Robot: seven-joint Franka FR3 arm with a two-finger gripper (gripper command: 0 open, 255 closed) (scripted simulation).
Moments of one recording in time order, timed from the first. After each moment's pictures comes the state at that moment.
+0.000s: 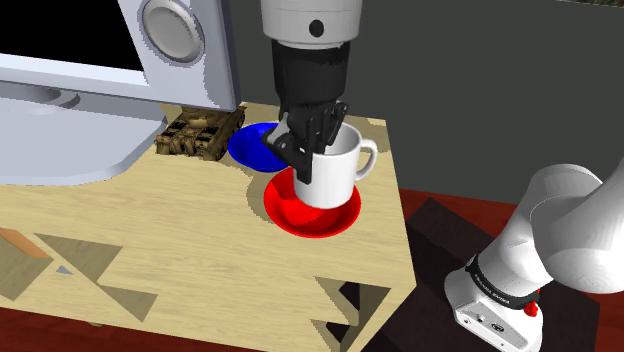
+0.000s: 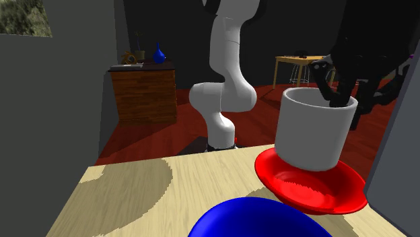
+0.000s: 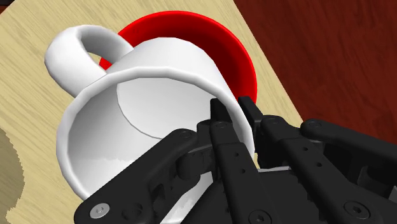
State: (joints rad) arm 0.31 -0.30 0.43 -1.98 0.14 1.65 0.58
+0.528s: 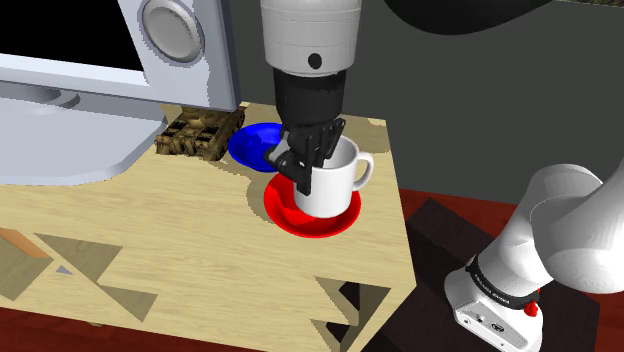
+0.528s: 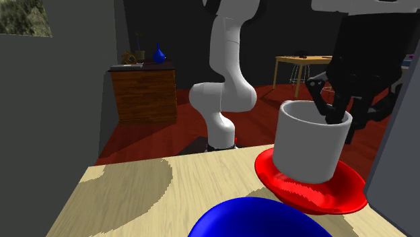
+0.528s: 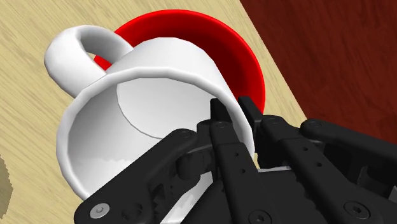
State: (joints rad) arm 0.31 -0.30 0.43 -2.04 0.15 1.71 0.57
